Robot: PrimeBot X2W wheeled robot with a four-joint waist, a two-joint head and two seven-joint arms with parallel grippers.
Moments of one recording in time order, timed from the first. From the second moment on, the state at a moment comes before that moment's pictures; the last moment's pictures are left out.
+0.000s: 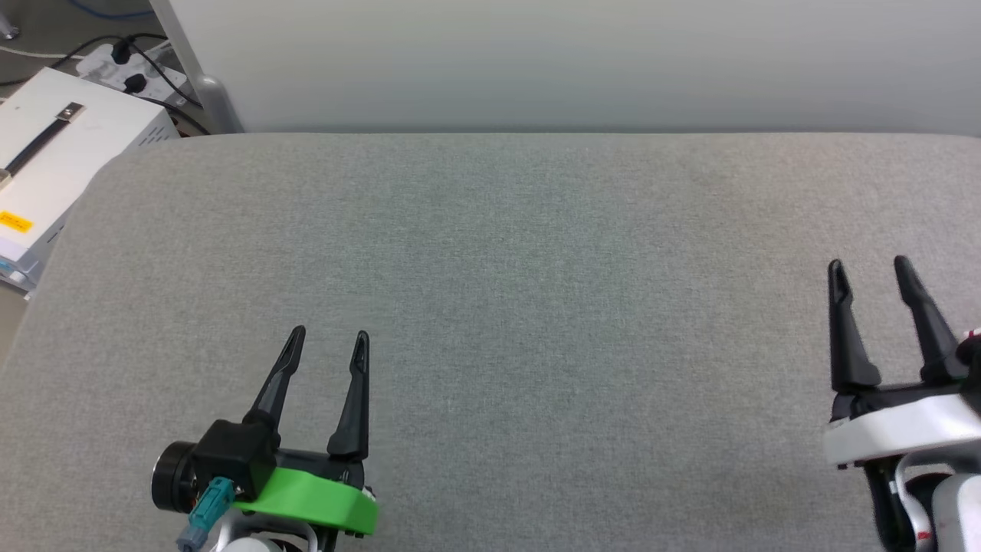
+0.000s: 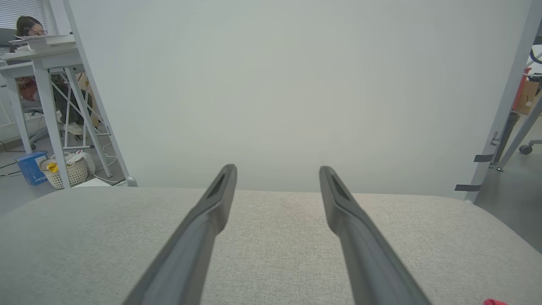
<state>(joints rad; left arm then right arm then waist) 0.02 0.09 -0.10 -0.03 -0.18 -0.13 -0.26 -0.07 -0.15 -0.06 -0.09 0.23 0.13 -0.15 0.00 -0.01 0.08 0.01</state>
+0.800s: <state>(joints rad) 0.04 0.06 -0.06 0.03 -0.14 -0.13 -0.26 0.01 -0.08 0.02 0.05 0.21 0.13 -0.25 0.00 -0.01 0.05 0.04</state>
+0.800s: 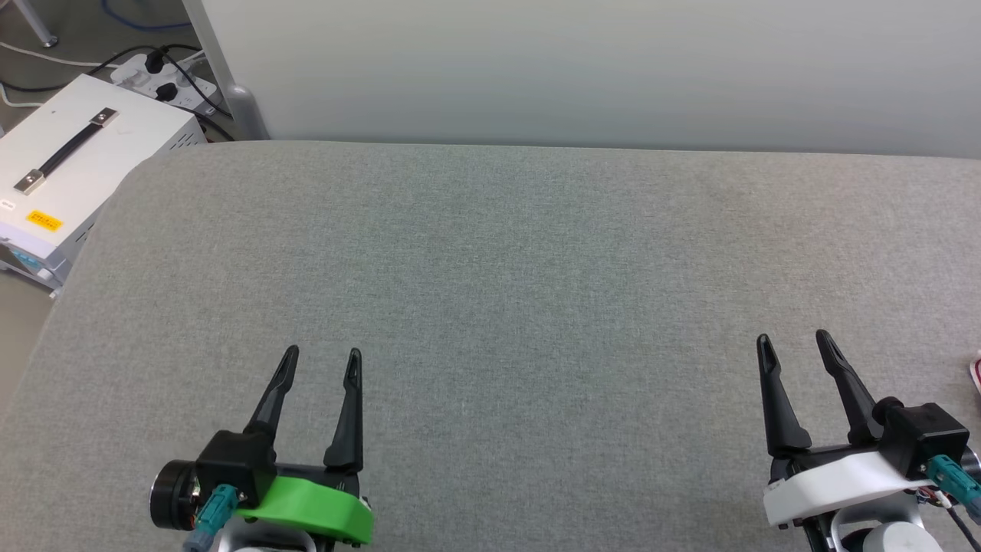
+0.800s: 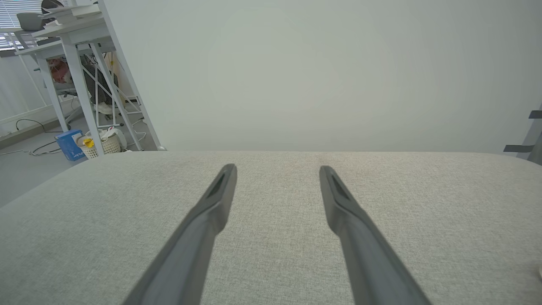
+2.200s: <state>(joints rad) 0.04 0.06 -0.05 0.00 -0.12 -0.11 -0.21 0.01 -0.07 0.02 0.05 0.16 0.13 -0.21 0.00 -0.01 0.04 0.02</state>
